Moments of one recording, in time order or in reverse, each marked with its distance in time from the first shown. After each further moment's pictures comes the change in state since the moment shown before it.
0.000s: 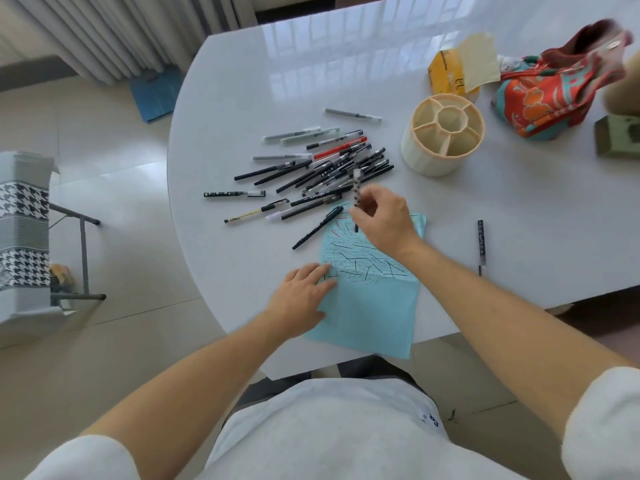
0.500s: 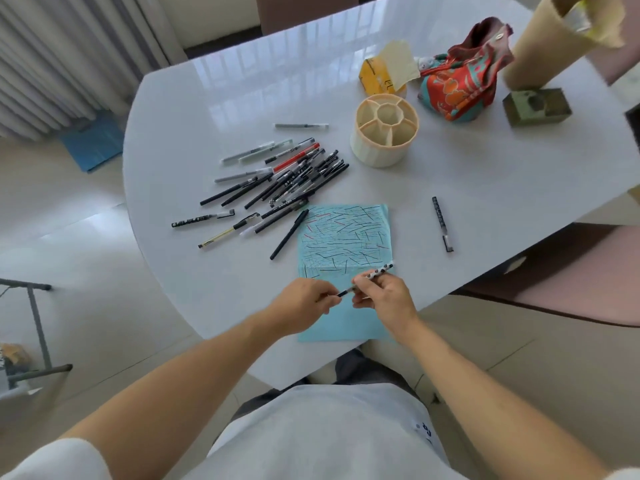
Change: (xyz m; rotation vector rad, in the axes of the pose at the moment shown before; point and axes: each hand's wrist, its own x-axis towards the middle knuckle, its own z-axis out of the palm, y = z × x) left_hand 0.003 0.018 -0.046 -0.495 -0.165 0.109; right_hand -0.166 0.016 0.019 0.702 0.124 0.601
